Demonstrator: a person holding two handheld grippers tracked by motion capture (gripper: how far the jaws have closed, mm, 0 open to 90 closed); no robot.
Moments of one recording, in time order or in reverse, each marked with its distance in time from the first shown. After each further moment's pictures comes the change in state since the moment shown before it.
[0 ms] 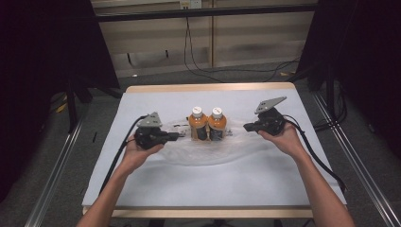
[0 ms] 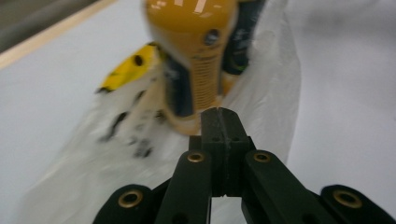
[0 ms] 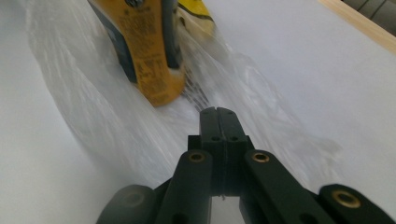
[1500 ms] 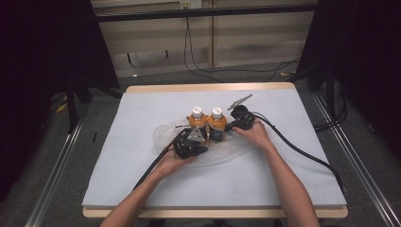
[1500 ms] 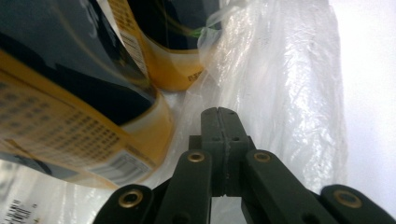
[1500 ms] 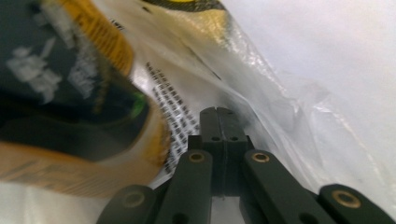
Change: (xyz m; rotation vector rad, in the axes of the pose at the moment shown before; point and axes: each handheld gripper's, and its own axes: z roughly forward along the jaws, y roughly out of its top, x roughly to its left) left arm -0.038 0.001 0.109 0.226 -0.002 0.116; right arm -0.022 0.016 0.111 0.105 0.094 0.167
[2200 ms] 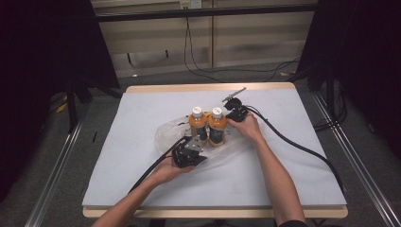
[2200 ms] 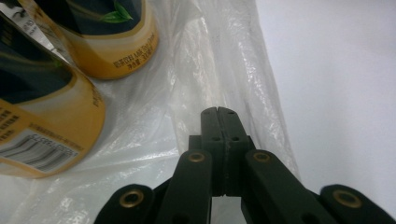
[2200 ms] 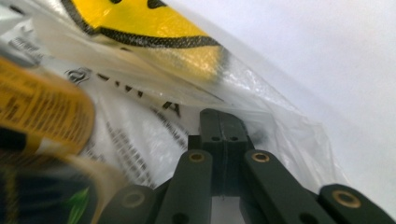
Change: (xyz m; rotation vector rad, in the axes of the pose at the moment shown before) left arm -0.022 -0.008 -0.011 0.006 -0.121 0.043; right arm -0.016 0.027 0.022 -0.011 -0.031 0.075
